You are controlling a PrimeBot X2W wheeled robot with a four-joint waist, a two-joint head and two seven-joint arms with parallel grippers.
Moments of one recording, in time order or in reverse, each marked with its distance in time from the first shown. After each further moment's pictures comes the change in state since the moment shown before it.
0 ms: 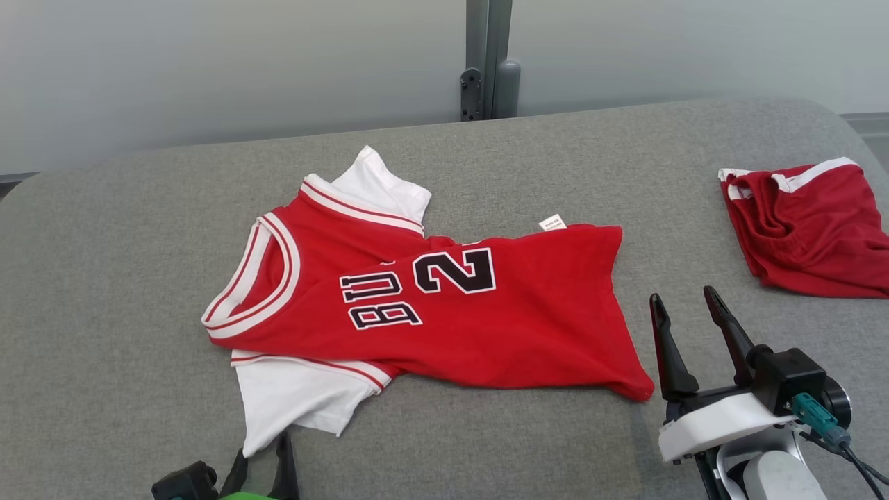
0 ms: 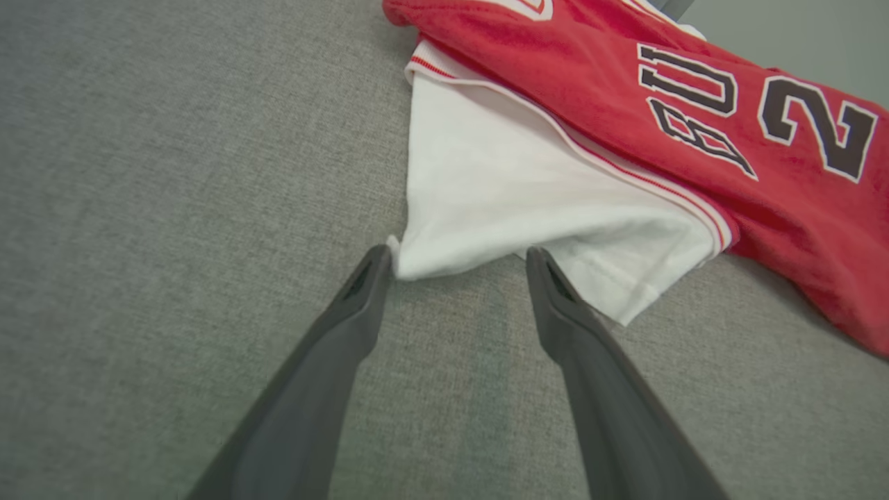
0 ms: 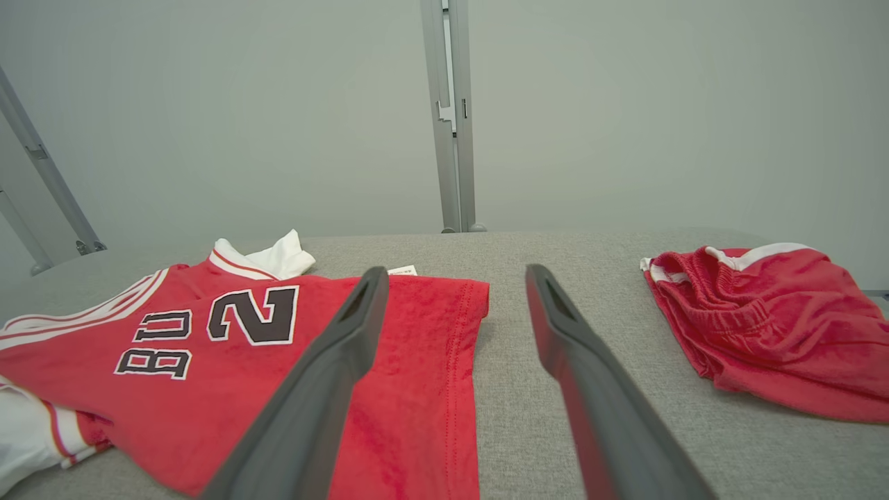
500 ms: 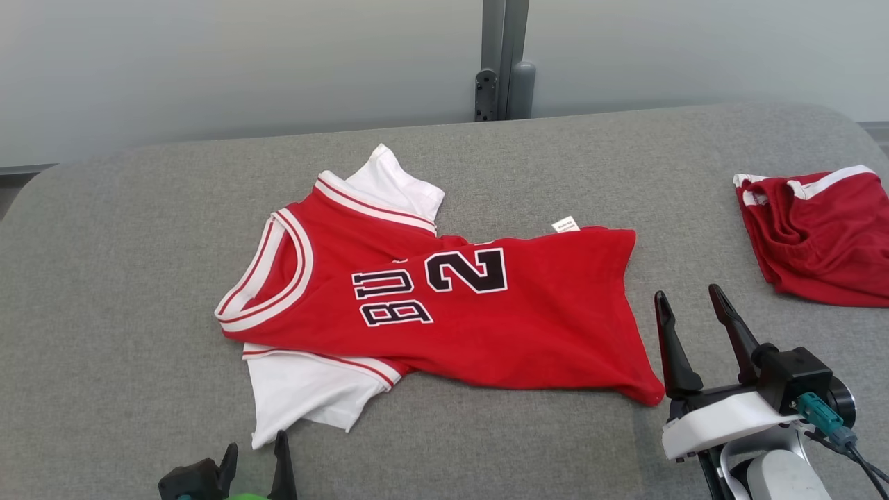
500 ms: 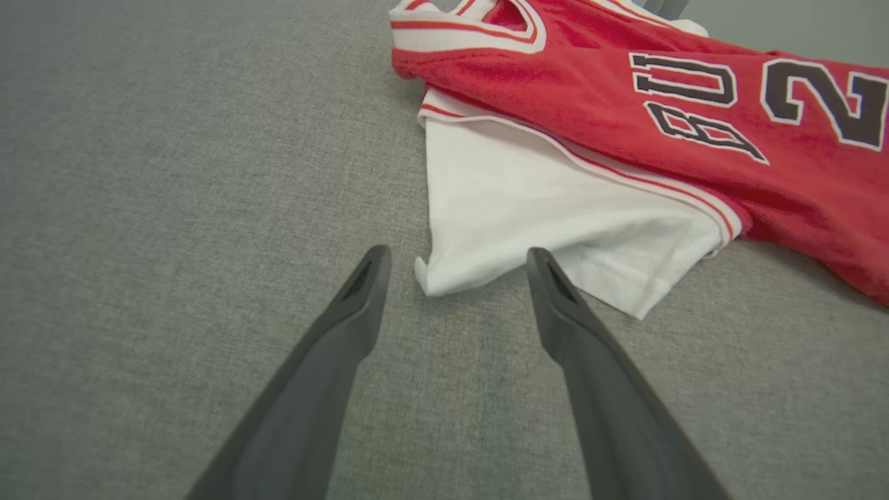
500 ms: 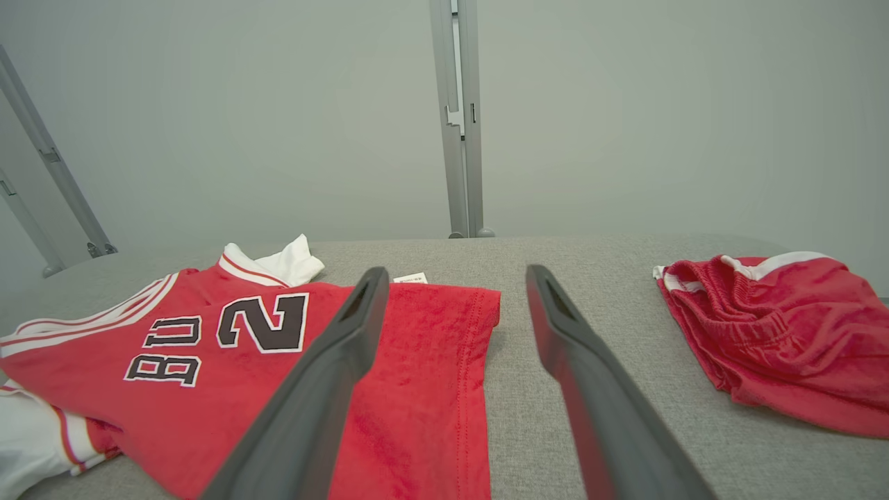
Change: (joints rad) left arm 0.044 0.031 -0.026 -0.116 0.138 0.073 0.035; right arm 0.002 0.000 -0.009 -0.008 0.005 0.000 0.000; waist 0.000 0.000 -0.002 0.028
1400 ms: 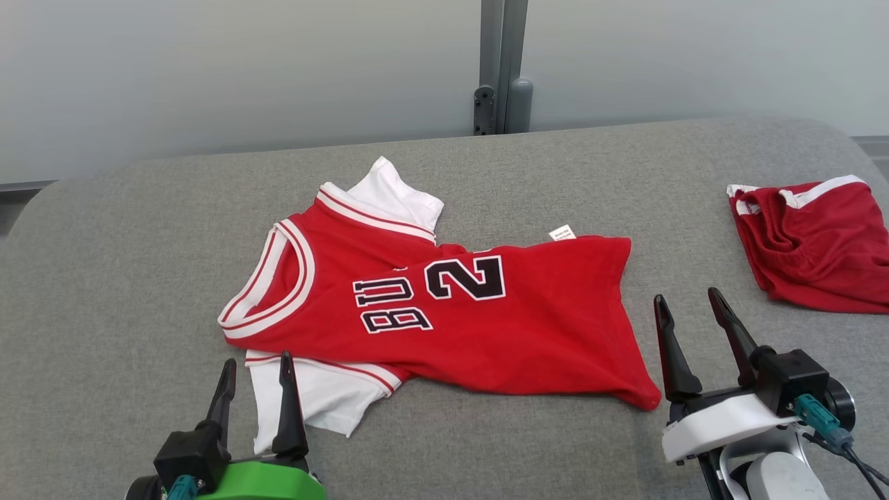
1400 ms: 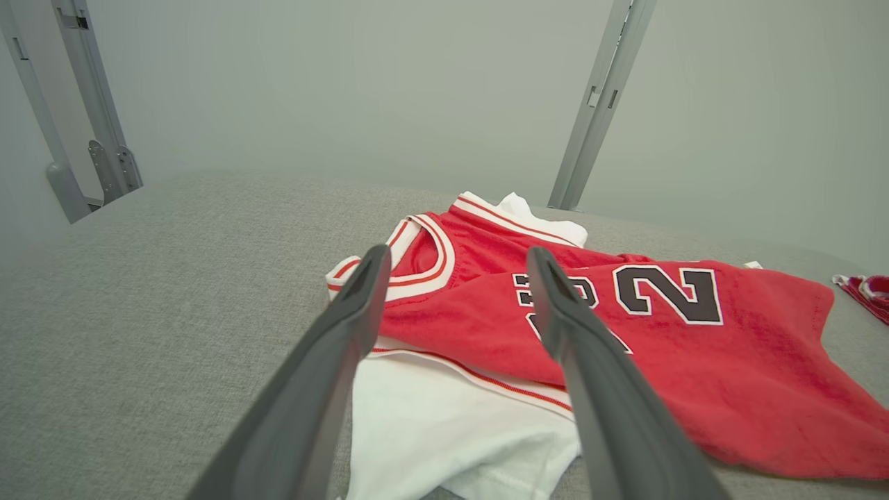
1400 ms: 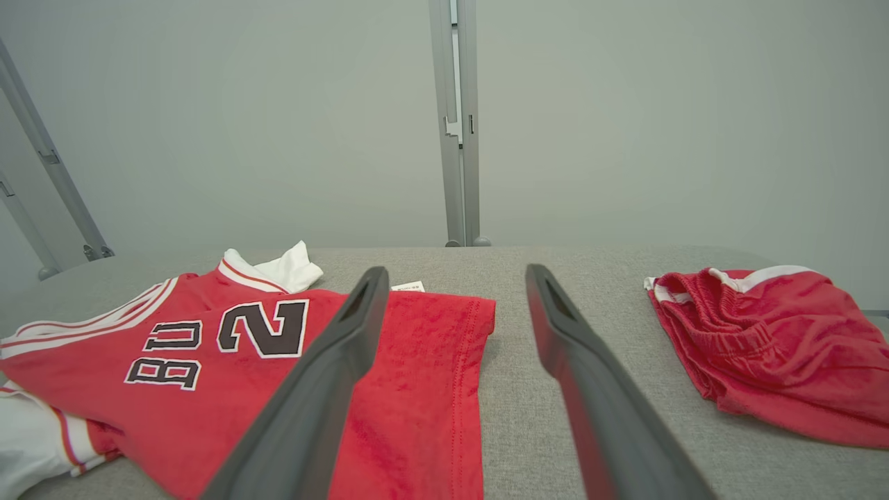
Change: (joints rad) left arm -0.033 -0.008 -0.025 -0.187 0.087 0.004 -0.153; right arm 0.002 0.000 -0.003 0.010 -0.014 0.000 0.000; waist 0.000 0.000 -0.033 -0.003
